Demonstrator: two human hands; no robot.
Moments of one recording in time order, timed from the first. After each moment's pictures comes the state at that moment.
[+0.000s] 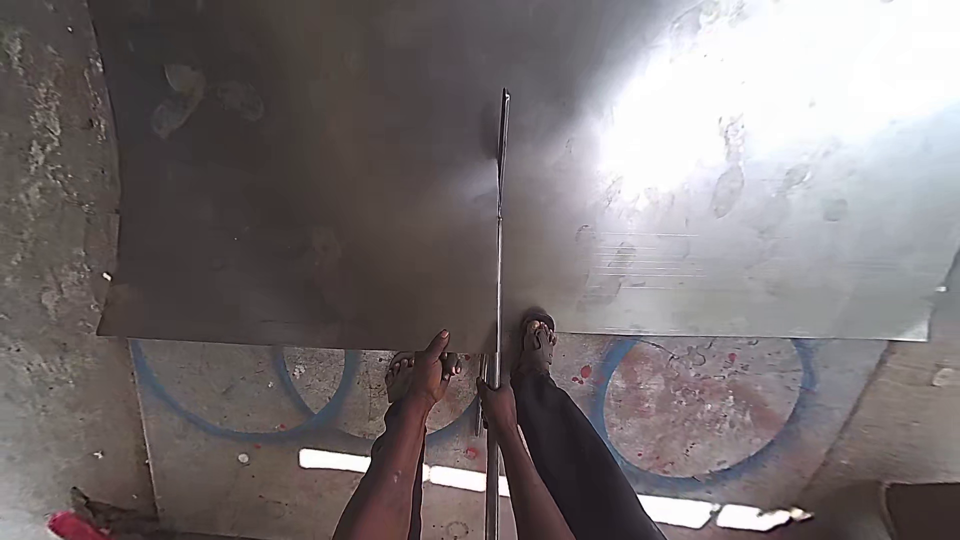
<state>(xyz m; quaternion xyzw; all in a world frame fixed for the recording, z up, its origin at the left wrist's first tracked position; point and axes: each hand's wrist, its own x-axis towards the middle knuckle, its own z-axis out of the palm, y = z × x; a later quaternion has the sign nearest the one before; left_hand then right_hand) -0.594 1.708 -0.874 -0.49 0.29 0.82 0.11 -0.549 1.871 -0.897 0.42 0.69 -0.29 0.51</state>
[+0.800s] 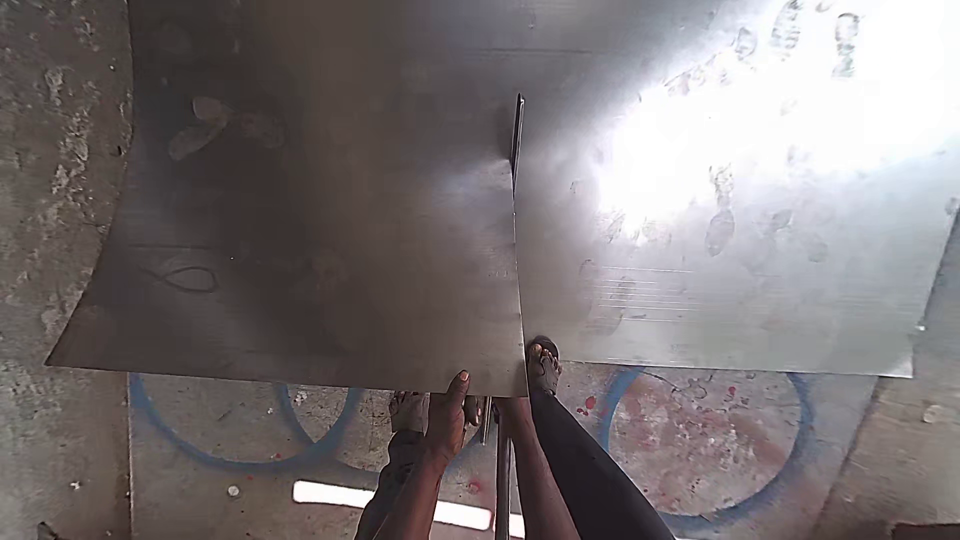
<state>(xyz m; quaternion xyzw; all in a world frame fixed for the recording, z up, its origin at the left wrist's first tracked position) -0.614 1.711 -0.808 -0.47 0.34 0.81 0.06 -0.631 1.841 -0.884 0.31 0.78 -0.33 0.43</state>
